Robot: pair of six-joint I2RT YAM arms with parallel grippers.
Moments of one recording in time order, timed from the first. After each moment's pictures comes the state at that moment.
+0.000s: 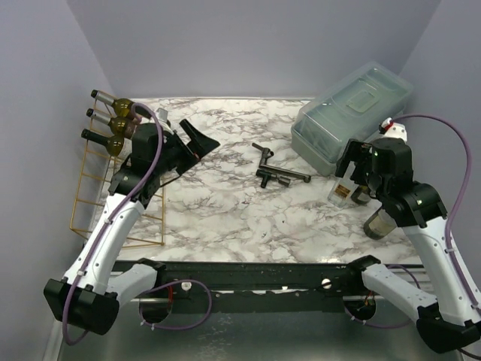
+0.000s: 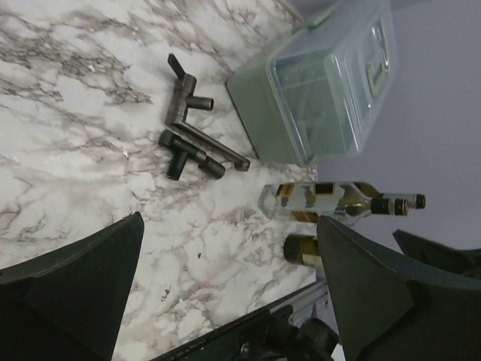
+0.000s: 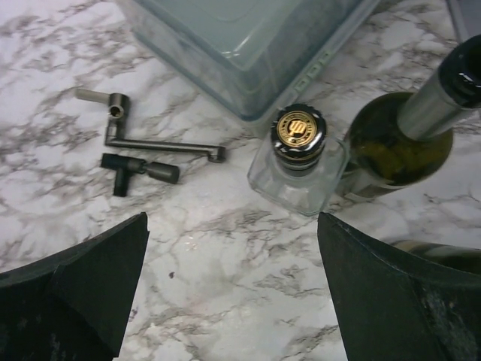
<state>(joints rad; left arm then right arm) -0.23 1.05 1.10 -0.44 0.27 -0.90 0.34 0.87 1.20 -0.86 0.32 0.40</state>
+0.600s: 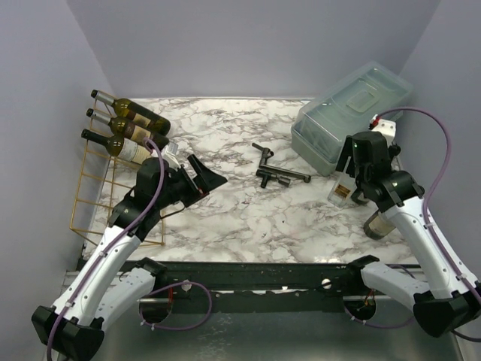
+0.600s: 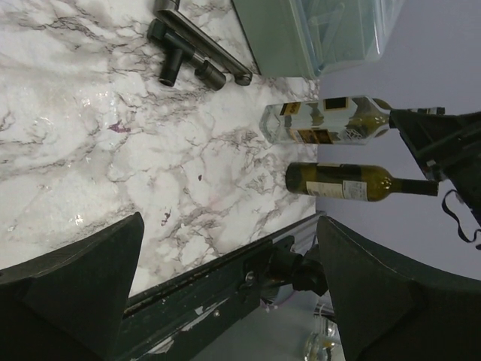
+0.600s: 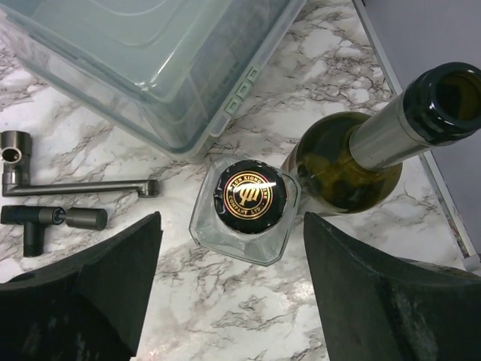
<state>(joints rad) -0.42 0.82 0.82 -0.45 0.30 -0.96 0.35 1.00 1.13 -0.77 0.59 0.39</state>
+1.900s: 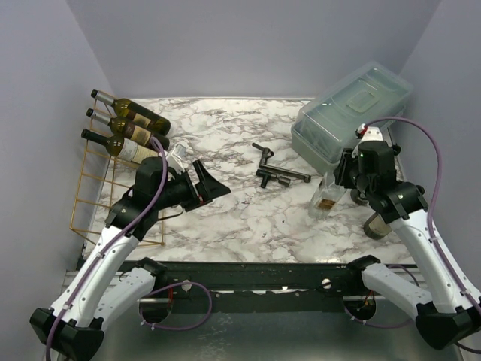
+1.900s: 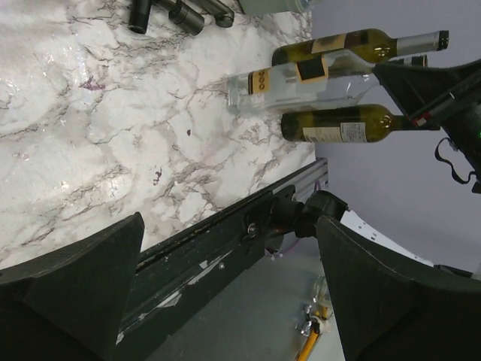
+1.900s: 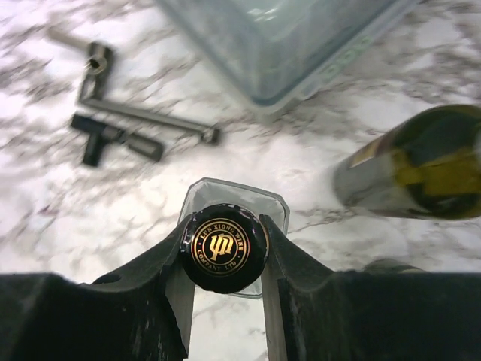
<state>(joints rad) -0.43 0.78 0.84 -0.55 0.46 -0.88 0.35 0.93 1.05 -0.72 0.33 0.27</state>
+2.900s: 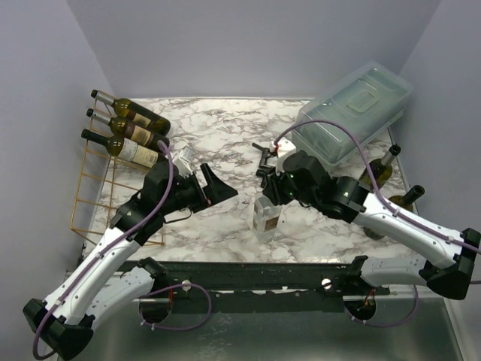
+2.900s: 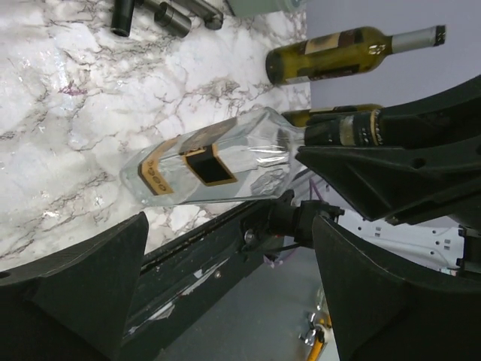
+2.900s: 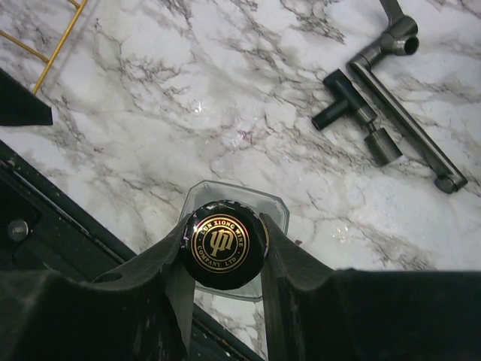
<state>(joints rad) -0.58 0.83 0.85 -0.49 0.33 -0.93 0.96 1.15 1.17 -0.64 0.22 0.28</state>
